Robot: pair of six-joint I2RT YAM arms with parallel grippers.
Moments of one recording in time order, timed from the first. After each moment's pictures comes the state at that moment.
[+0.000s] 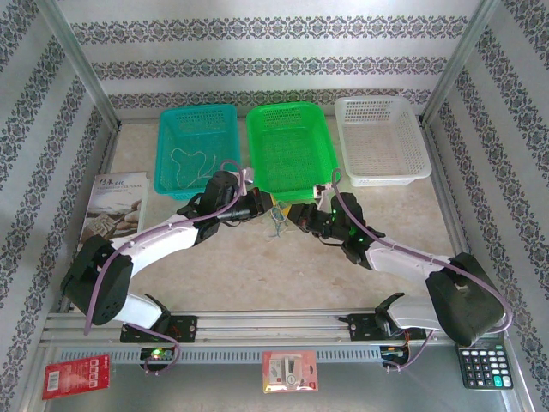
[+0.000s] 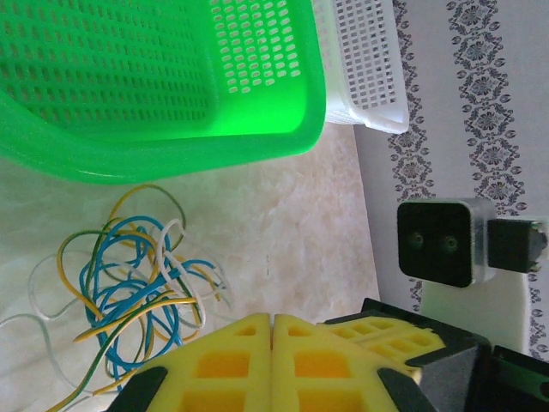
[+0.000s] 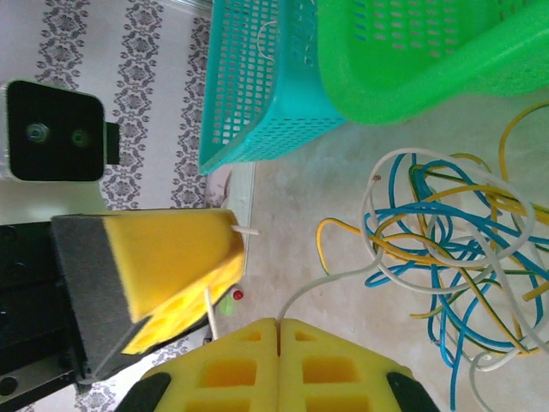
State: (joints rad) left arm -0.58 1.44 0.83 0.14 0.38 -0.95; right arm 0.56 1.28 0.48 0.46 -0.46 1.13
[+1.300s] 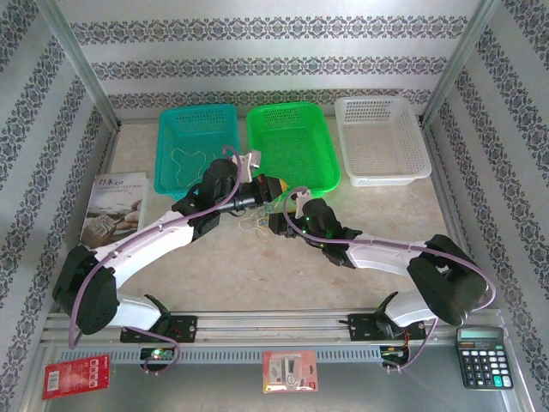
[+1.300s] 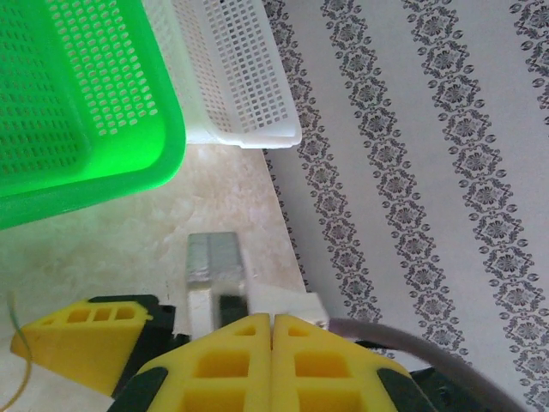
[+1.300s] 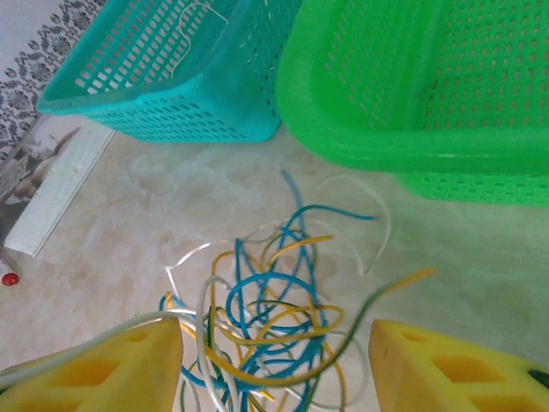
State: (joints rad) left arm -0.64 1.37 0.97 0.10 0.40 -0.95; right arm 0.75 1.43 0.57 0.38 -0.06 0.57
